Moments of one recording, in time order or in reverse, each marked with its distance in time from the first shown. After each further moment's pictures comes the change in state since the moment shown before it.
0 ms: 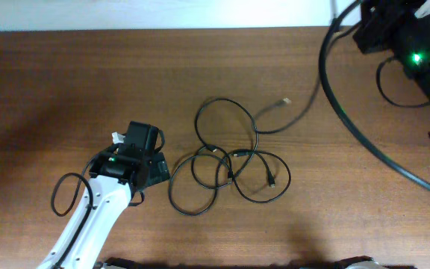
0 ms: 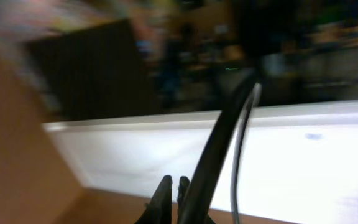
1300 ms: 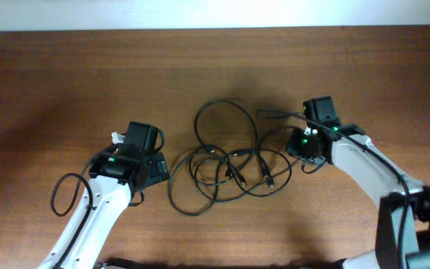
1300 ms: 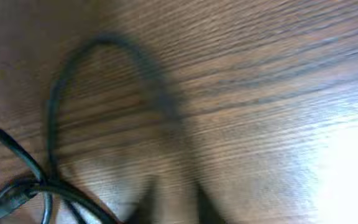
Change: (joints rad) left arm 0.000 -0.002 0.000 0.000 -0.003 0.000; right arm 0.000 0.273 -1.125 0.123 0.093 0.304
